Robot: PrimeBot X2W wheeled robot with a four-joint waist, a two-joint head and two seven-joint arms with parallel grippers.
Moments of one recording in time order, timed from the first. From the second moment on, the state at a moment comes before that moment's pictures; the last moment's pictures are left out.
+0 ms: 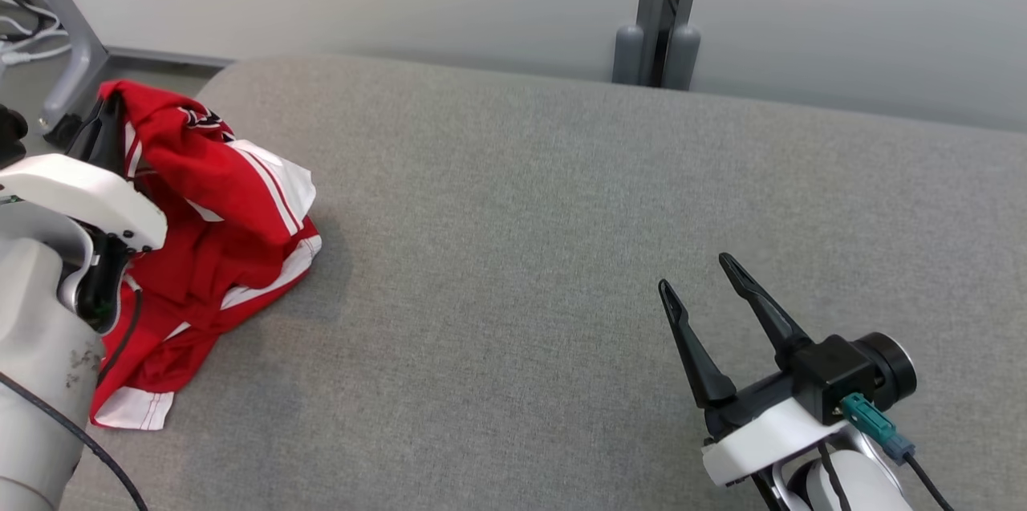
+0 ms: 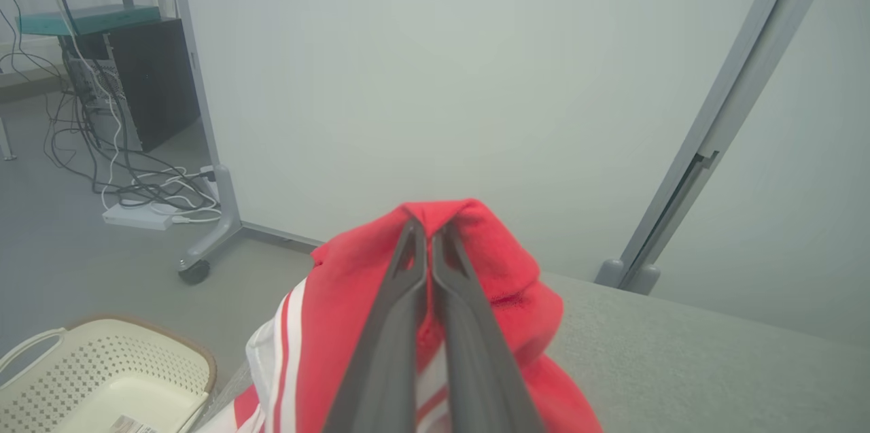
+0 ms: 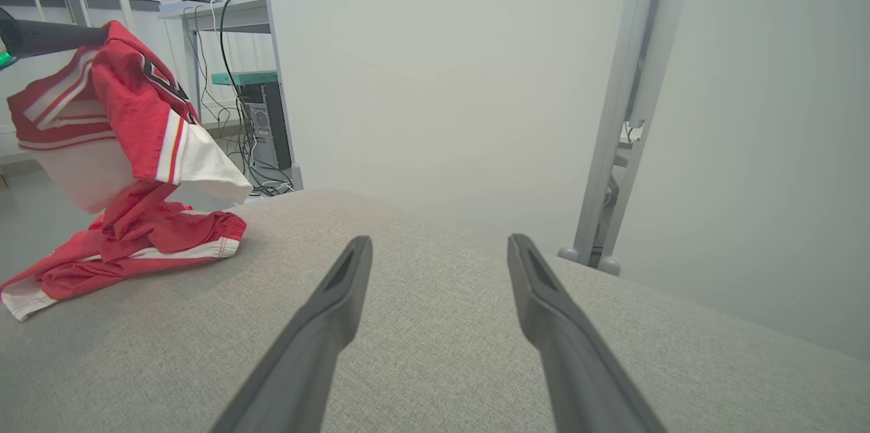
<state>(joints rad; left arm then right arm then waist) -0.86 0.40 -0.51 1.02 -0.87 -0.13 -0.22 -0.19 -0.05 0.28 0.22 0.06 0.13 -0.26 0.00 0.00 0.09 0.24</state>
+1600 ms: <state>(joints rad) -0.59 0.05 -0.63 0.74 -0.48 -0.08 -0.26 -0.13 -0.05 0.03 0.16 0.02 0.13 -0.26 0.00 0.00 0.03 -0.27</state>
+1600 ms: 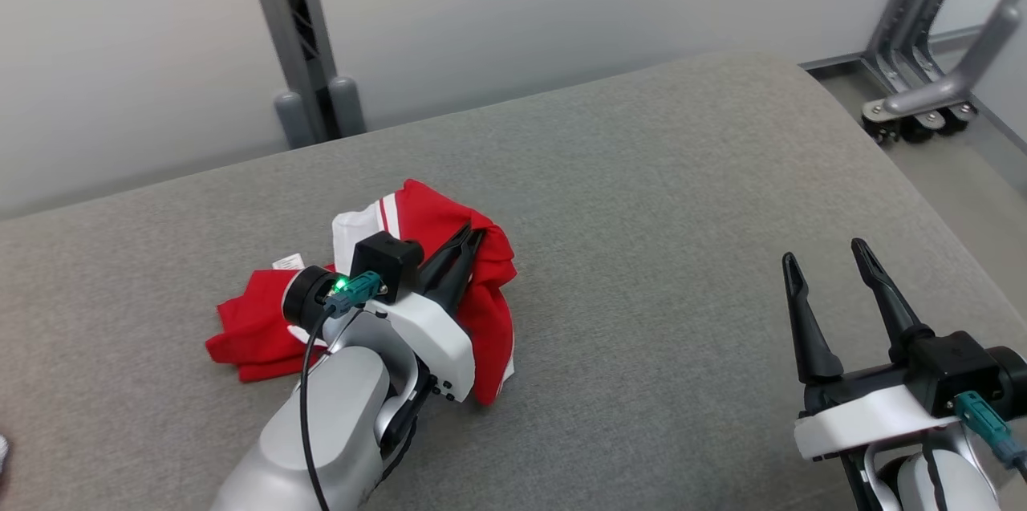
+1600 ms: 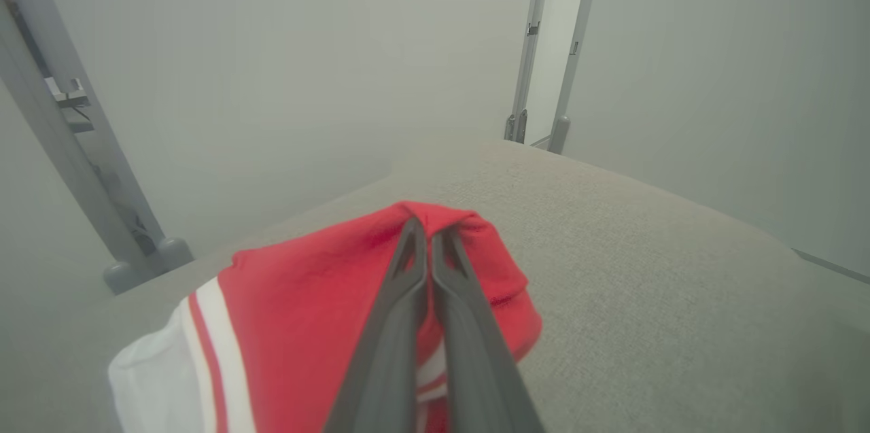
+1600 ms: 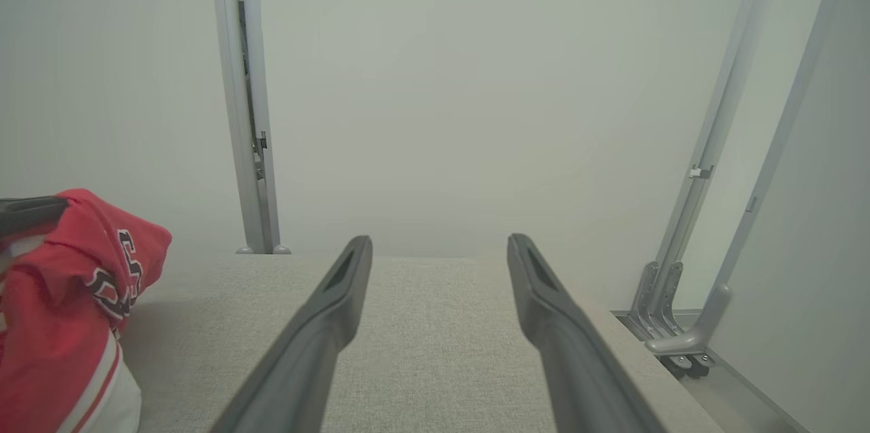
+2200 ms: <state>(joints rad) -0.70 0.05 -0.86 0.77 -0.67 -0.02 -0.26 -0.15 -0.05 0.04 0.18 0.06 0.13 -0.26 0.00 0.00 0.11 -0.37</state>
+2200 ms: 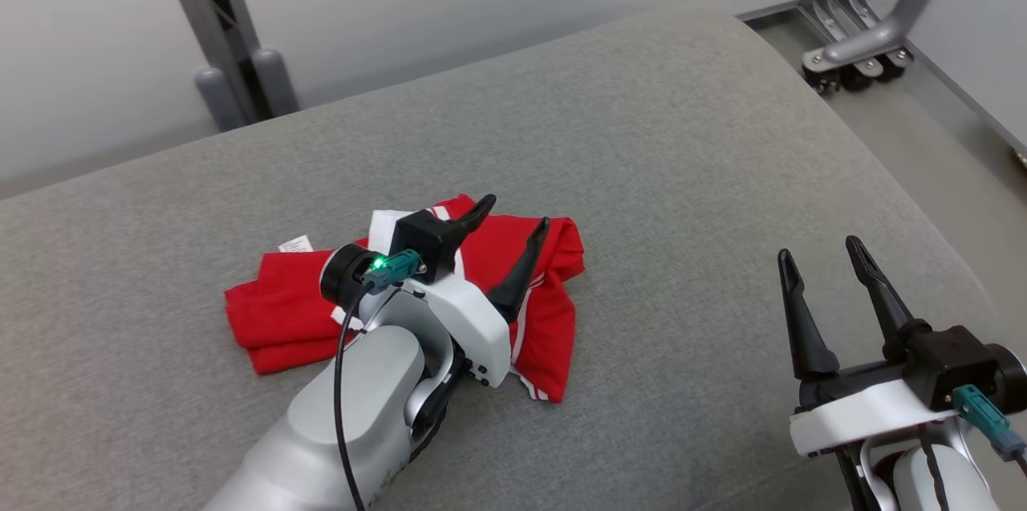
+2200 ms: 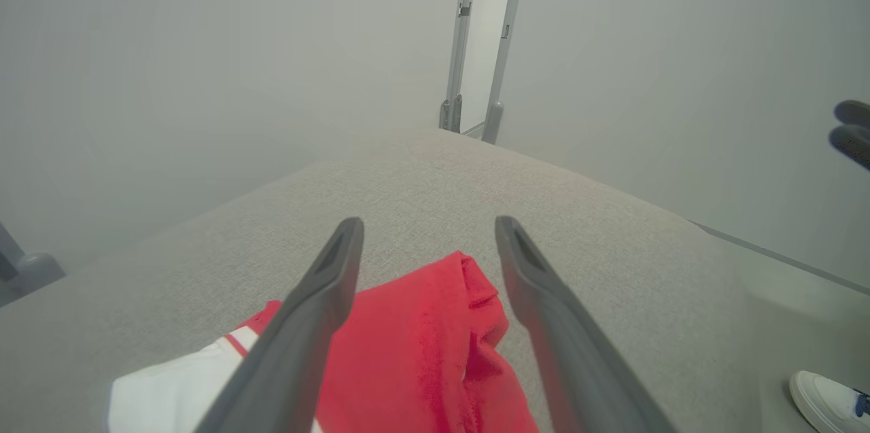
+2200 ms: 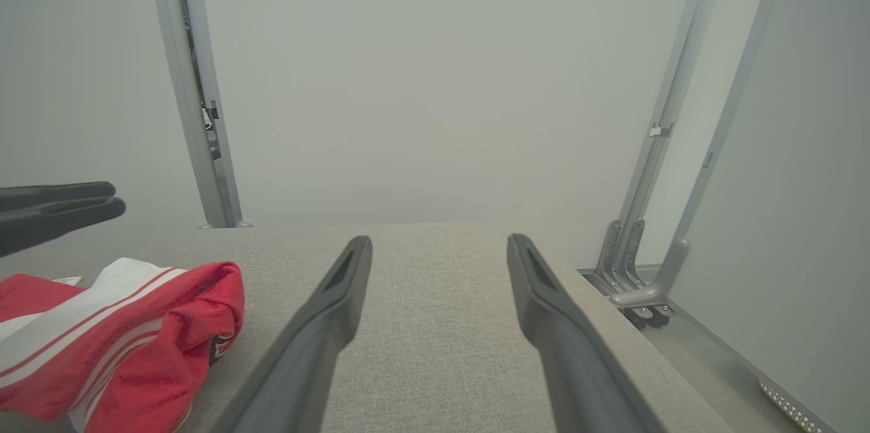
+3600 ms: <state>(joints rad) 0.06 0.05 -0.04 0.23 -0.23 -0.01 -0.26 -0.04 -0.05 0.11 0.18 0.03 0.13 -0.26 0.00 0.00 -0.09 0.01</state>
